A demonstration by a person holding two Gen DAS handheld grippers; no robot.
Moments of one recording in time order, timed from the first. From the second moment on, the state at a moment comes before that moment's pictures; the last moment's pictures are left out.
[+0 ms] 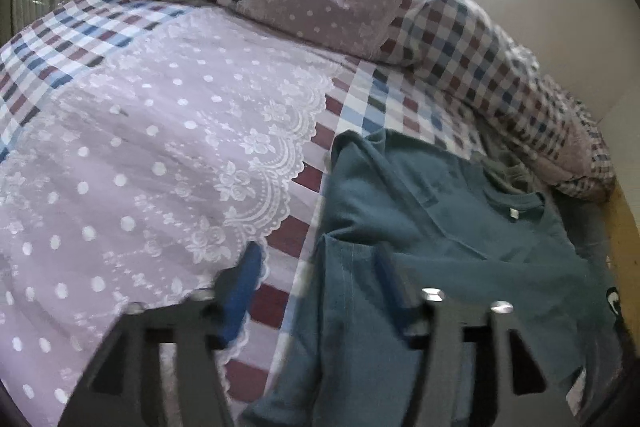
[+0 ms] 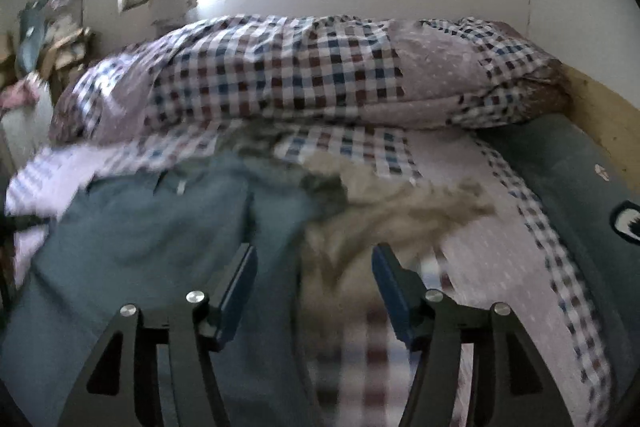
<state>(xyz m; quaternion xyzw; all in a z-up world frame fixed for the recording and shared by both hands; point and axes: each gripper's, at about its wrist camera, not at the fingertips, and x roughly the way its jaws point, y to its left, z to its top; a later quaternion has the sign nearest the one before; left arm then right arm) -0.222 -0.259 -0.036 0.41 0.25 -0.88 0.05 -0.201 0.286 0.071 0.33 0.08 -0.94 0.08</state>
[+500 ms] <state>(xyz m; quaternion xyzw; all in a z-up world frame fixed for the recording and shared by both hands) -0.124 -0.258 0.004 0.37 0.26 -0.89 0.04 -0.151 0.293 -0.011 0.40 0.13 -0.91 0.02</state>
